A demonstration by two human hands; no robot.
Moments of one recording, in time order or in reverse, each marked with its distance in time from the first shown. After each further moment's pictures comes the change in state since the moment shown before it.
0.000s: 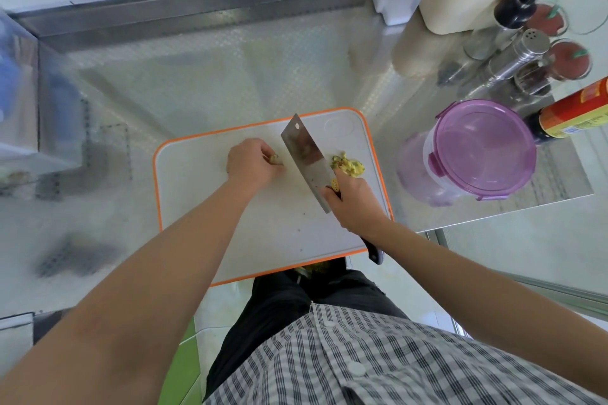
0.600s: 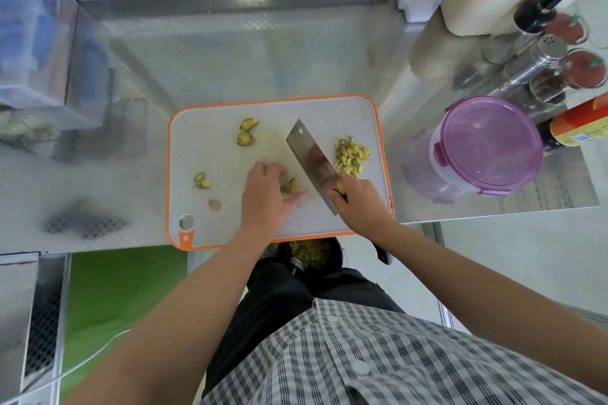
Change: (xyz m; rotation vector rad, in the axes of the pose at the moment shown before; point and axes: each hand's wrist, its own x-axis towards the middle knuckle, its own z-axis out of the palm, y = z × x) left_hand -0.091 -0.046 0.066 0.040 0.268 0.185; right_hand -0.033 0.018 0.007 -0.116 -0.037 -0.132
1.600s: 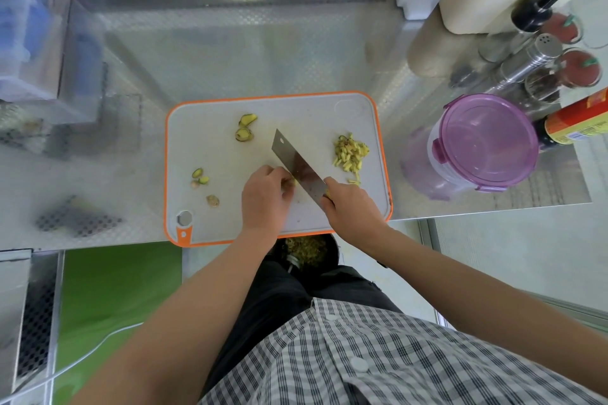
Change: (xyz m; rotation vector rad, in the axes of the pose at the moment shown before) left_hand -0.006 0.003 0.002 0.025 0.099 0.056; right_hand -0.015 -0.020 0.007 -0.231 -0.067 -0.056
